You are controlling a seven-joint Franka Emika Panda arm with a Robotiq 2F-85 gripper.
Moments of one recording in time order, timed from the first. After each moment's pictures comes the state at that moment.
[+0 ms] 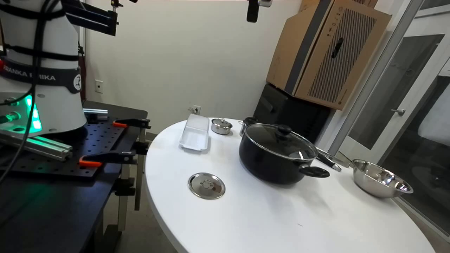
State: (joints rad) arm -0.18 -0.58 -0.09 -2.49 -0.21 2.07 -0.02
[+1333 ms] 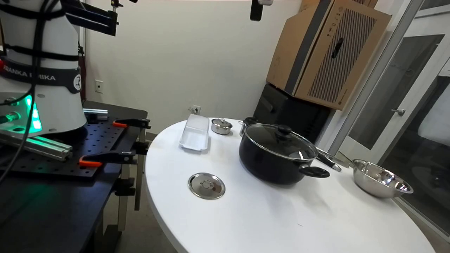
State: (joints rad) arm -0.19 -0.58 -0.14 -2.49 -0.20 2.09 0.00
